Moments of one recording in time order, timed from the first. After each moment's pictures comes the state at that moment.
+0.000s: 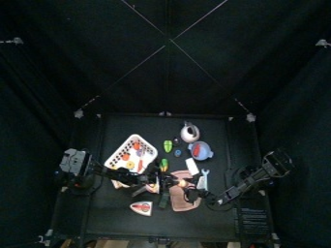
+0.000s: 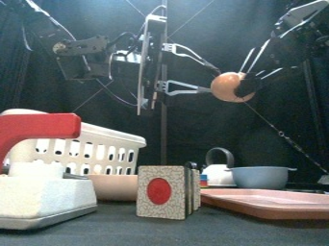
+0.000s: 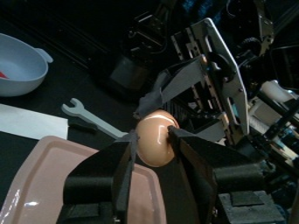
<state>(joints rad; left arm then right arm) -0.14 0.21 0.62 -0.30 -0.82 -0.39 0.59 -0.19 0.78 -1.31 0.89 1.43</state>
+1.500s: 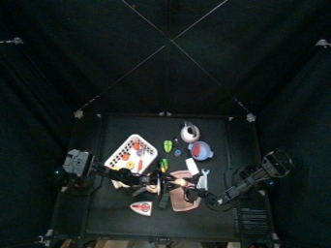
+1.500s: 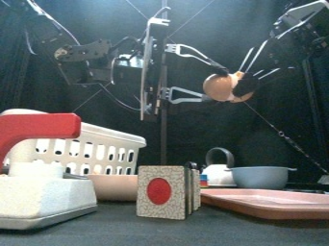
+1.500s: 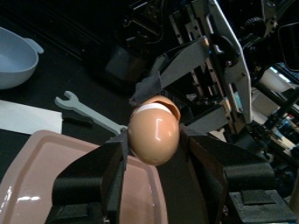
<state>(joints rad) -0.13 0.24 0.62 -0.27 -0.82 -0.41 0.59 -0.19 0.78 -1.33 0.90 1.43</state>
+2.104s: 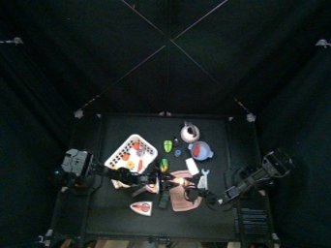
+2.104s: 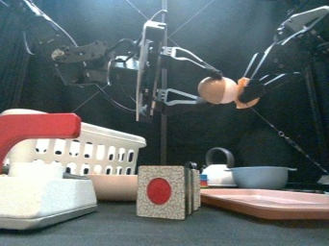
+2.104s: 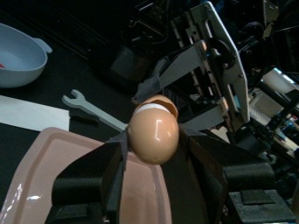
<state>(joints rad) -0.13 0.23 0.64 -0.28 -0.83 -0.41 0.59 -0.19 0.79 -1.27 0.91 1.43</state>
